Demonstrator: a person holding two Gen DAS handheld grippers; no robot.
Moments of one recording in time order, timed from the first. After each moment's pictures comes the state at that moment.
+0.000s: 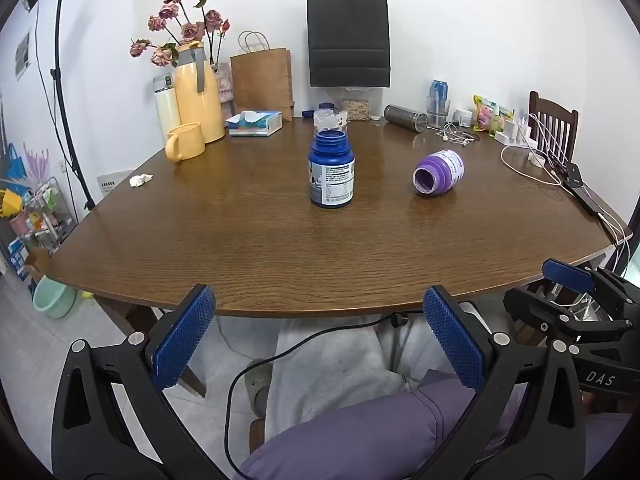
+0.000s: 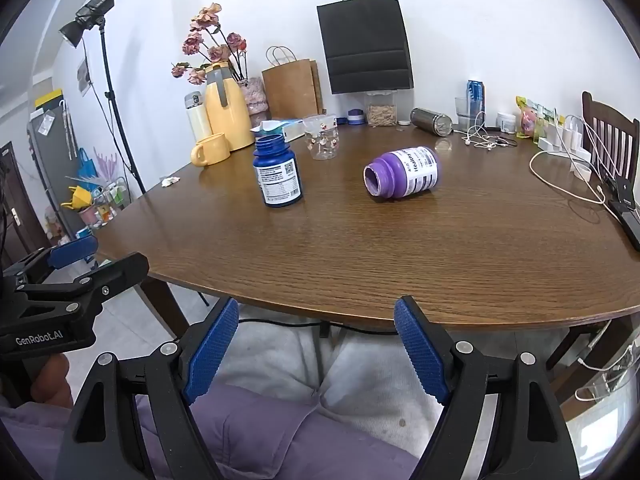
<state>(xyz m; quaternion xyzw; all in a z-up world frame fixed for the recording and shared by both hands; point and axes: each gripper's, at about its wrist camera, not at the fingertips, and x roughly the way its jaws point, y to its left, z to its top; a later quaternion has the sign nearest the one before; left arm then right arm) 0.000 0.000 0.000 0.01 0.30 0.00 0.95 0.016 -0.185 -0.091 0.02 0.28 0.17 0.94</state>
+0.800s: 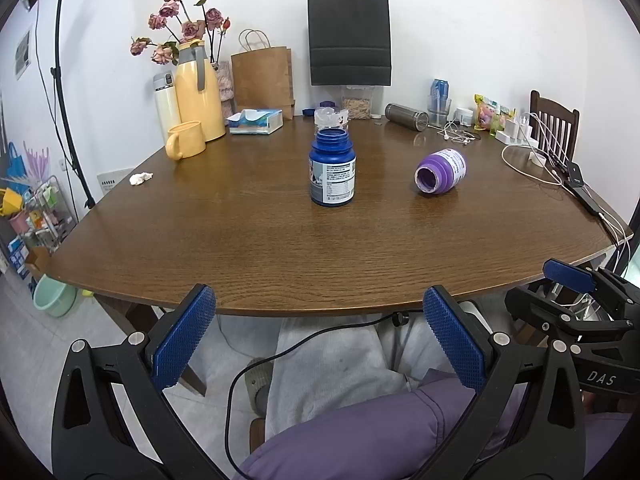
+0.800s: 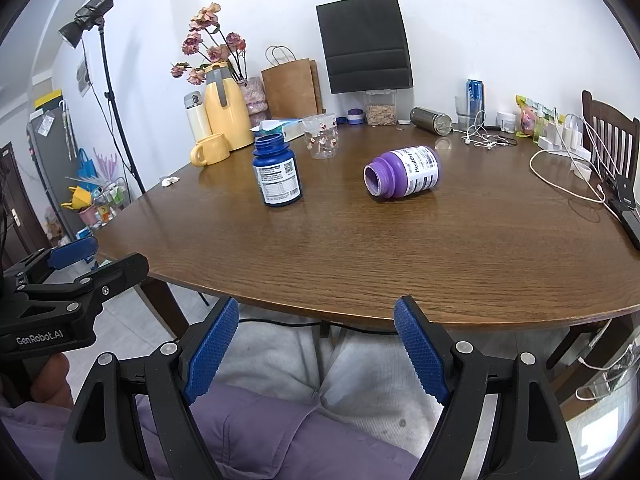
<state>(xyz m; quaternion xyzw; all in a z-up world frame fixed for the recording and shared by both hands) 0.001 0.000 -0.005 0.01 0.30 0.00 0.95 0.017 -0.185 -0.092 0.02 0.28 0.18 0.94</state>
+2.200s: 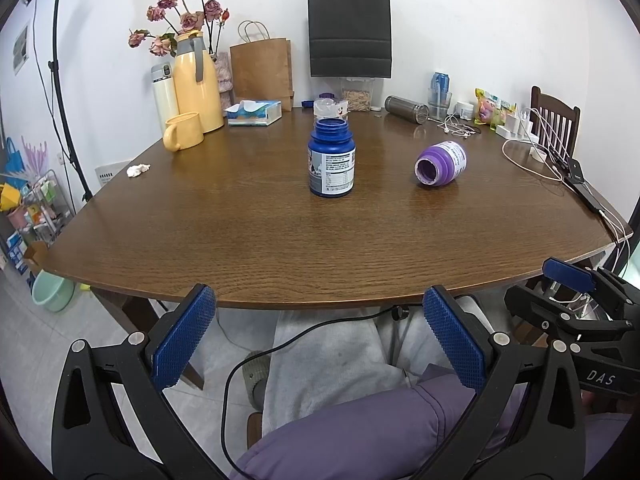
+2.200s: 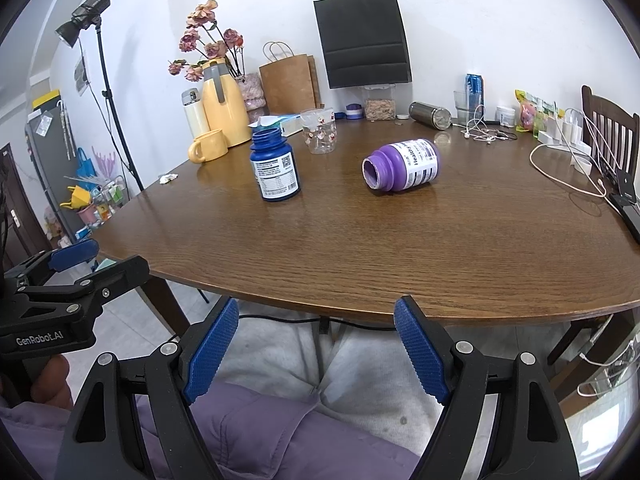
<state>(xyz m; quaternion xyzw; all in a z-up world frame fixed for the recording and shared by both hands) 0.003 -0.002 -0.024 0.01 0.31 0.00 0.95 0.015 -0.184 -0.095 0.02 0.28 0.17 0.94</state>
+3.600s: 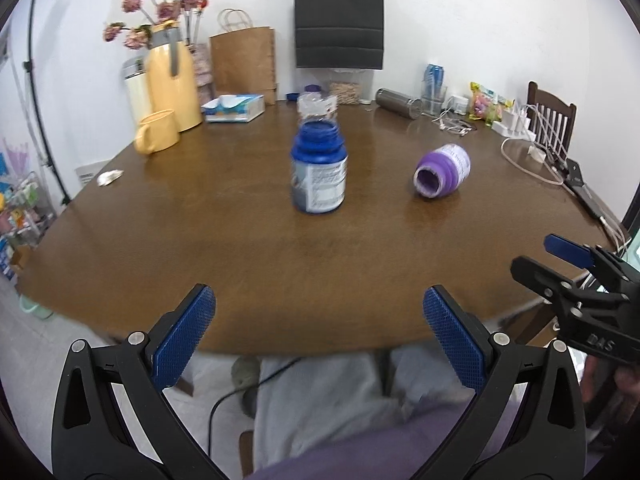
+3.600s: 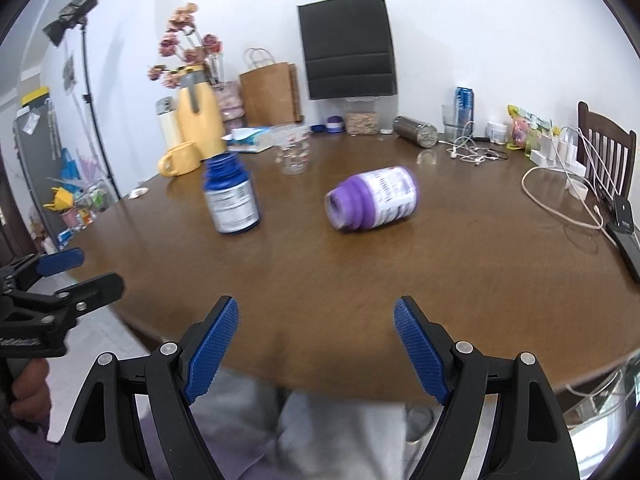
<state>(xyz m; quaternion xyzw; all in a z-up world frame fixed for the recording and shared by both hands) 0.066 -0.005 -0.017 0.00 0.33 -0.04 0.94 0.097 -0.210 -0.081 0.01 0.27 0.14 0.95</state>
